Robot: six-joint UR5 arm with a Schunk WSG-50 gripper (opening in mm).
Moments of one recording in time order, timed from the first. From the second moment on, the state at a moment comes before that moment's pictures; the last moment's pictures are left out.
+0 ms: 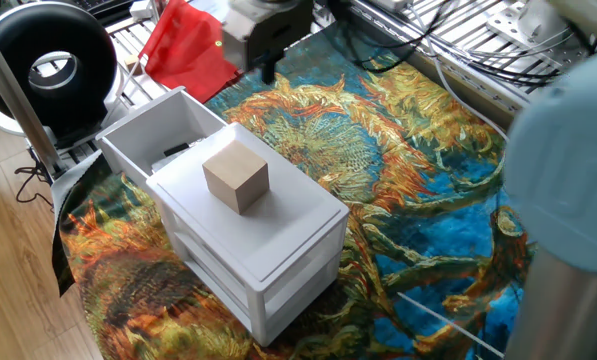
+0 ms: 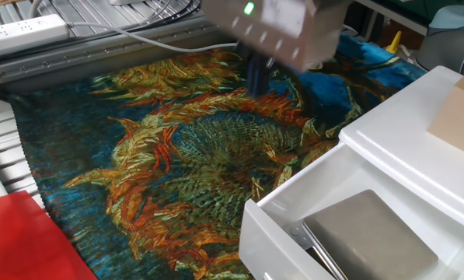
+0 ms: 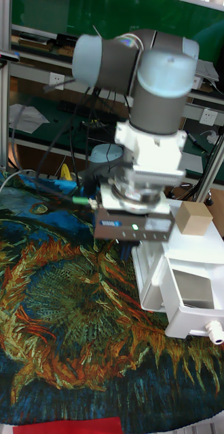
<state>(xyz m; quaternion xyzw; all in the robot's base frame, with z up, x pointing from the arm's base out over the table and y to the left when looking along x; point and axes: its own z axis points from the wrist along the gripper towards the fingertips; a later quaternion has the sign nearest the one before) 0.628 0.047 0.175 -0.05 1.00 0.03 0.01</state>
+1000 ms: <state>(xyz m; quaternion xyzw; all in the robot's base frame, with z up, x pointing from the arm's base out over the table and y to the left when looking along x) 0.648 0.033 0.151 -0.04 1.00 -0.02 0.04</state>
